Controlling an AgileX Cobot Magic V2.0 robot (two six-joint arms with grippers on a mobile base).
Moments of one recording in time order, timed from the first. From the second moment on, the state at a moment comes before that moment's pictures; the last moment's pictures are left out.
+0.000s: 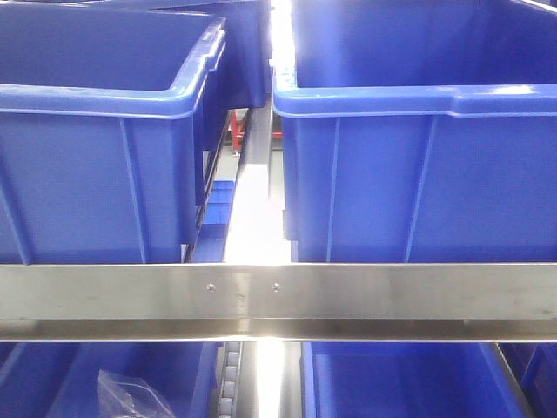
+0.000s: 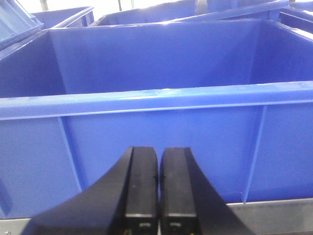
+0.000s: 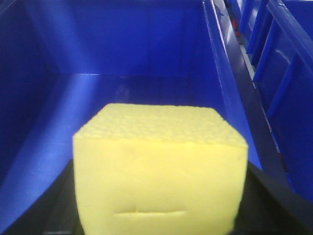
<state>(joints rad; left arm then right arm) -0.03 0.00 0.01 0.14 0.06 -0.09 0.02 1.10 -0.65 -0.02 -0.16 0.05</state>
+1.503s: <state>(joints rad) -0.03 0.00 0.01 0.14 0.06 -0.09 0.05 0.44 -0.13 -0.02 -0.23 0.05</state>
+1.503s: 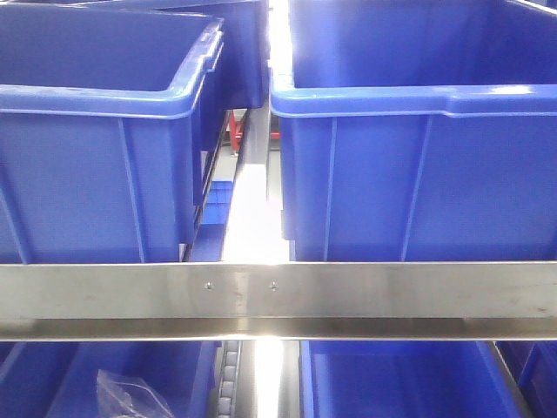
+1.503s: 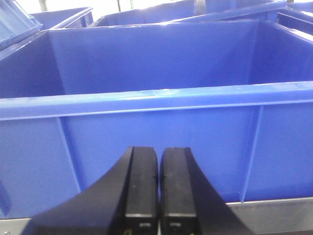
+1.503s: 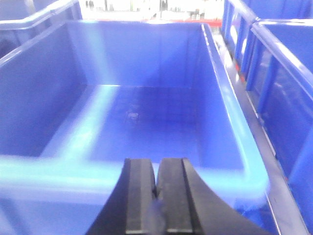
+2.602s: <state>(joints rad) -0.03 0.00 0.01 0.14 0.06 -0.09 0.05 0.04 0.03 -0.02 -0.16 0.05</state>
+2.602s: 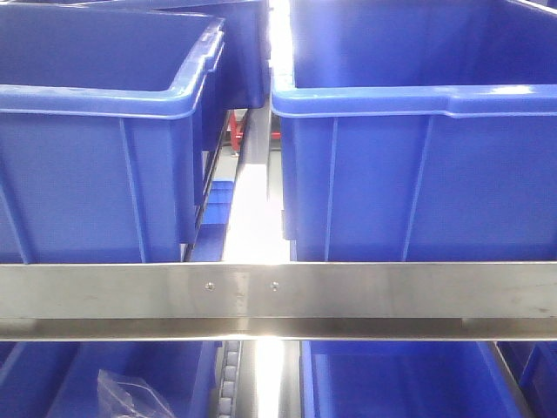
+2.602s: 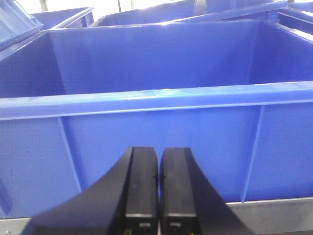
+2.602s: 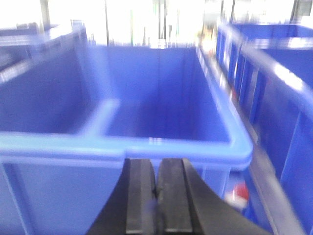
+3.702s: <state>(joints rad) -0.03 0.00 0.01 0.14 0.06 -0.09 0.05 -0.01 0.03 -0.02 -0.09 0.05</state>
